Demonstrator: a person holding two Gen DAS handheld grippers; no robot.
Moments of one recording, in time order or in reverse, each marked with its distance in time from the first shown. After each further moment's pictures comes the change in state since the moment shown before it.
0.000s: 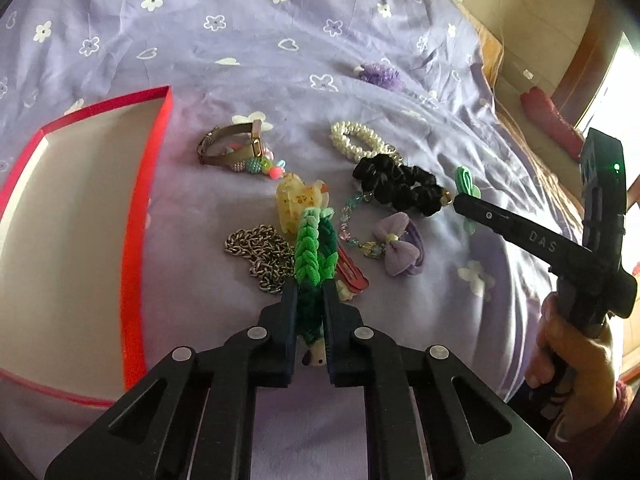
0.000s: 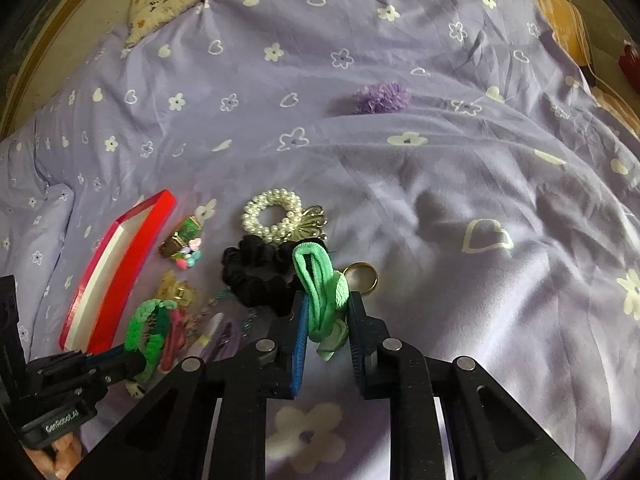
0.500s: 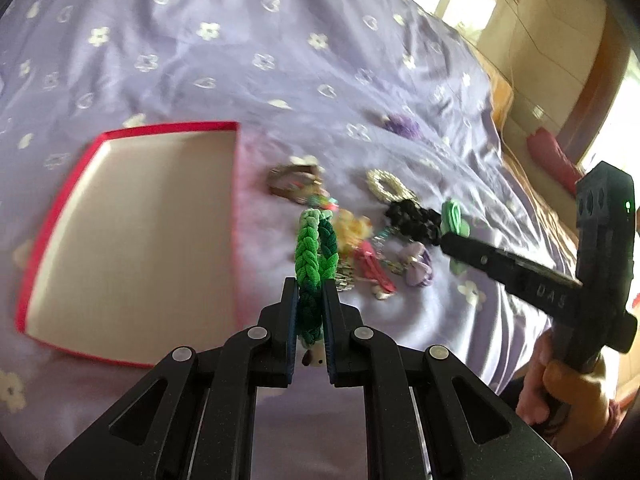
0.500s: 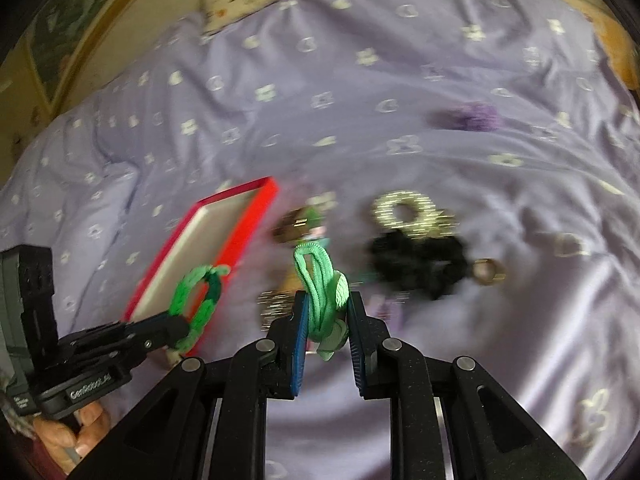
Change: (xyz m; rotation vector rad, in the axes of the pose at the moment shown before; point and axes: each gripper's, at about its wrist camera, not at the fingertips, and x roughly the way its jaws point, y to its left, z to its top) left arm -0.069 0.043 -0.011 -0.103 -0.122 0.019; right arm -0.019 0.093 -0.008 -0.112 0.022 0.210
